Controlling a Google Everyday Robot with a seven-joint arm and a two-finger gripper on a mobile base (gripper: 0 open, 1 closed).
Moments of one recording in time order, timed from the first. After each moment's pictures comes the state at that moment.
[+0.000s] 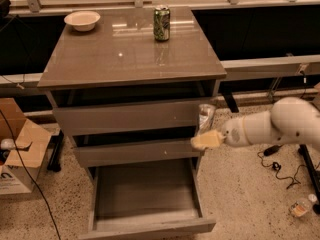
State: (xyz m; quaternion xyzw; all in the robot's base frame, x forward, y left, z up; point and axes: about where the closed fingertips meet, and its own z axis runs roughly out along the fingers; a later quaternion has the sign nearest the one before) arm 0.551 -0.150 0.684 -0.25 0.87 0.32 0.28
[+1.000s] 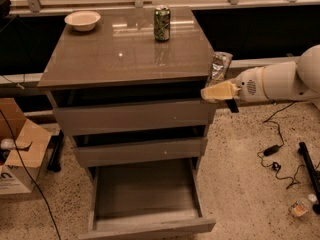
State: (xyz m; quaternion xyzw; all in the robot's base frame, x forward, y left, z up) arm 0.620 -0.176 0.828 -0.26 0.84 0.28 0.39
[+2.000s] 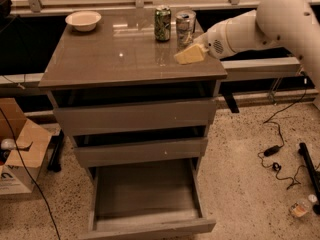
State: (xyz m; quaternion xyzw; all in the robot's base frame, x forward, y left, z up) arm 0.702 -0.097 0.904 -0.41 0.78 0.18 0.44
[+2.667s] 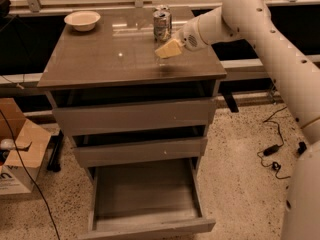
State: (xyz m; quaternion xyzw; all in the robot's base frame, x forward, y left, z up) arm 0.766 -0.041 0.888 -0.45 0.75 0.19 0.44
